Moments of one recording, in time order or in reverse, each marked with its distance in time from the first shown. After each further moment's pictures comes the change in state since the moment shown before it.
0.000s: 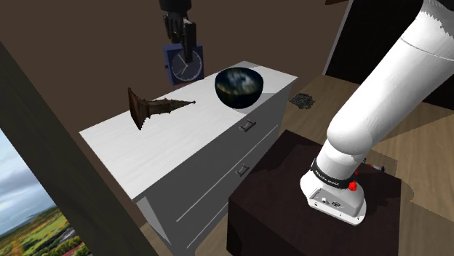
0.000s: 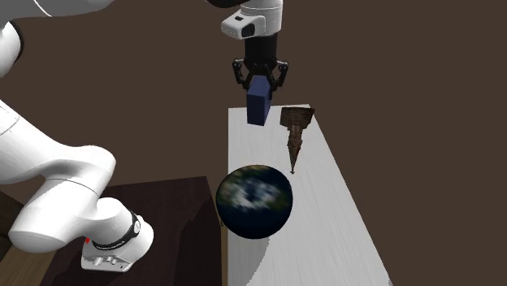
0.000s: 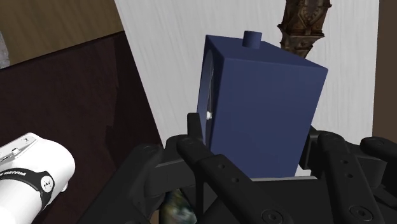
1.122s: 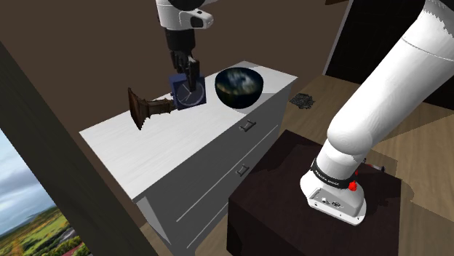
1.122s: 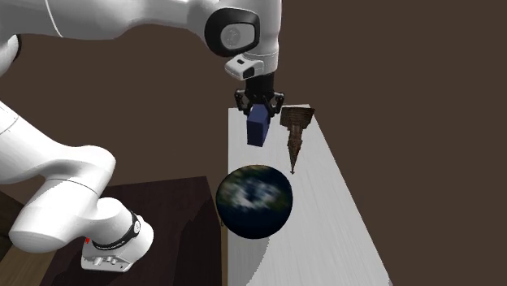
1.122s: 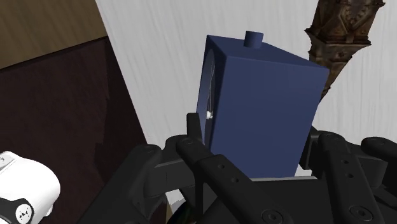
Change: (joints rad) arm 0.006 -0.009 0.008 -0.236 0.008 0.227 -0.003
